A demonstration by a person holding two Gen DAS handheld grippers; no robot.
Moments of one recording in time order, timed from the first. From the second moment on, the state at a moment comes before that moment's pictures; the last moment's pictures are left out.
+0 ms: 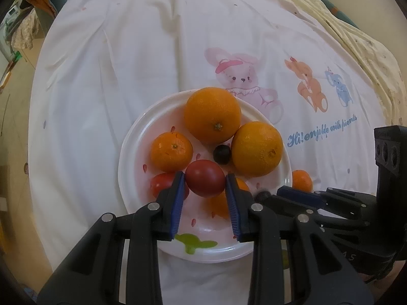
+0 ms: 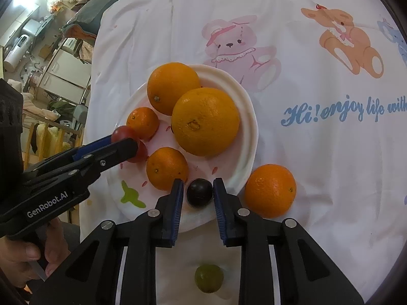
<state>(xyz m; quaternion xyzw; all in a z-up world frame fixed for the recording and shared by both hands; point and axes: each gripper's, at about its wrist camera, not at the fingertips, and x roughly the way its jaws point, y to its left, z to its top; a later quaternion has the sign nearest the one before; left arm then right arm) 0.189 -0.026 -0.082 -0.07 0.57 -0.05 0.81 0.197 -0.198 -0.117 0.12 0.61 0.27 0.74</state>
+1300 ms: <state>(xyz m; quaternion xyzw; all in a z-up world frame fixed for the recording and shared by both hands) 0.125 -0.057 -0.055 -0.08 0.53 -0.09 0.84 0.183 -0.291 -0.054 0.17 0.56 0.17 0.80</state>
